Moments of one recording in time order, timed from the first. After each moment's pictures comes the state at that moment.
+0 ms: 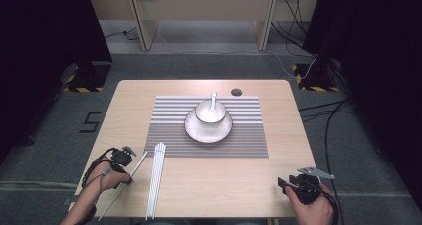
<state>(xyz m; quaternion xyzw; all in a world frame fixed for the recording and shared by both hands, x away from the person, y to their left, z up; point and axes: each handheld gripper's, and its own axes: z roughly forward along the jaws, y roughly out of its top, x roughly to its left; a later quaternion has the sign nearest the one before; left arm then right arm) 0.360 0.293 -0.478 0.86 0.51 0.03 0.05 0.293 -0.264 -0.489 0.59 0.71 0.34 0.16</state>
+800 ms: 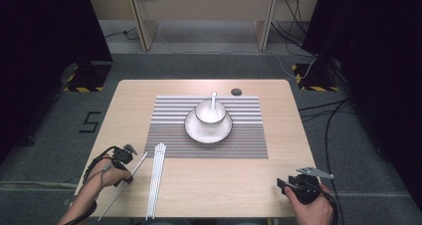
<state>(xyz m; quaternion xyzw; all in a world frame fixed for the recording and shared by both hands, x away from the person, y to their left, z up) 0.371 0.291 -0.478 0.86 0.51 0.01 0.04 0.294 -0.264 -0.490 0.59 0.72 0.33 0.15</state>
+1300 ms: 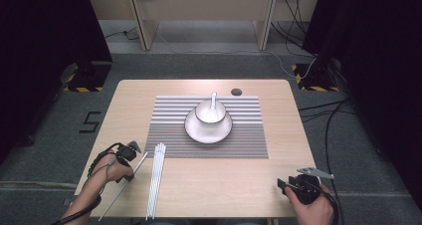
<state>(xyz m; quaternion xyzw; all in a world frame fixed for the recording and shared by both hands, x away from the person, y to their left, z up) 0.384 0.284 -0.478 0.87 0.50 -0.01 0.01 0.294 -0.266 -0.492 0.60 0.72 0.33 0.15</state>
